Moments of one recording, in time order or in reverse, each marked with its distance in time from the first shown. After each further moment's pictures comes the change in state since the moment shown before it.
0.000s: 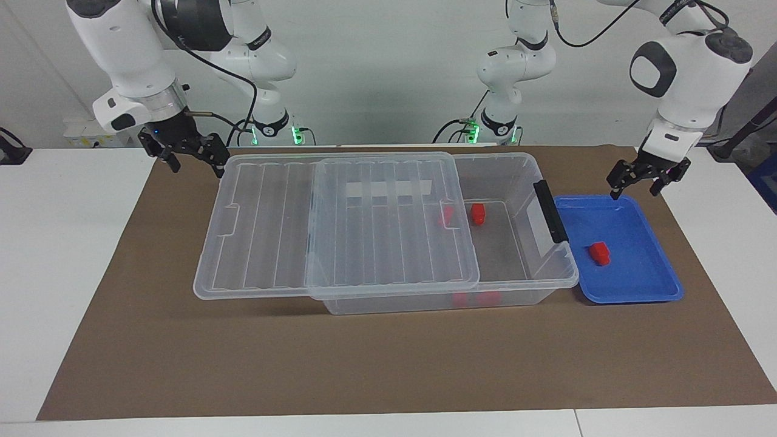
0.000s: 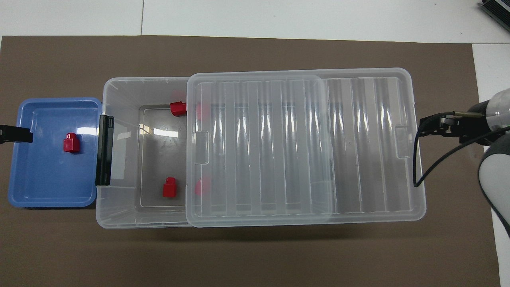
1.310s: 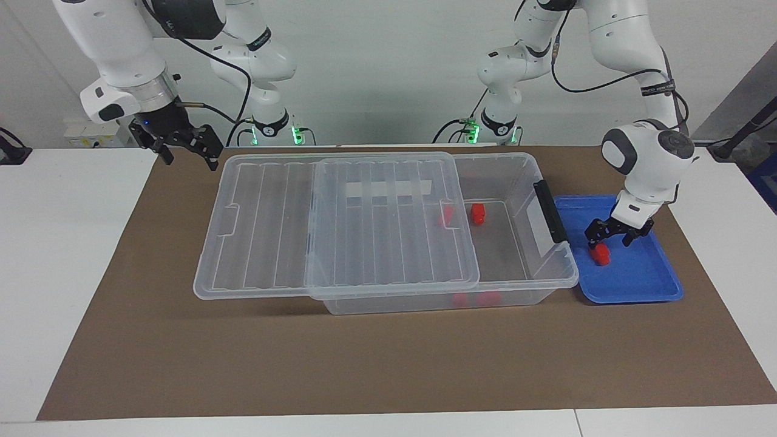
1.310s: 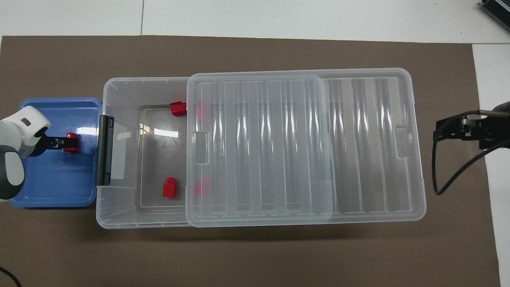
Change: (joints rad) left arm 0.058 0.235 -0.001 -0.157 0.000 0.405 0.083; right arm -0.011 0.020 0.001 0.048 0.000 -0.037 0.000
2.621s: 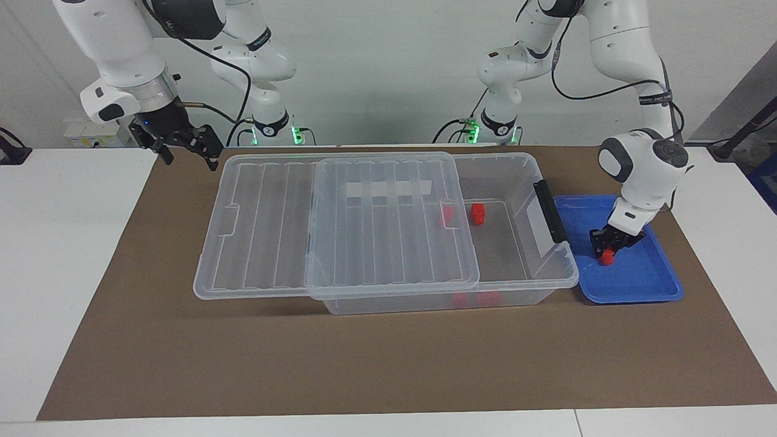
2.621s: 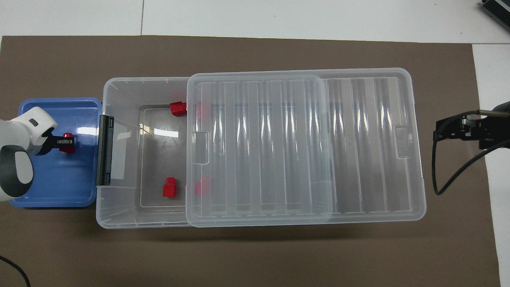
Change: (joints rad) left arm 0.001 0.048 -0.009 0.000 0.000 0.061 0.004; right arm 0.000 0.000 0.000 0.000 0.000 0.000 0.000
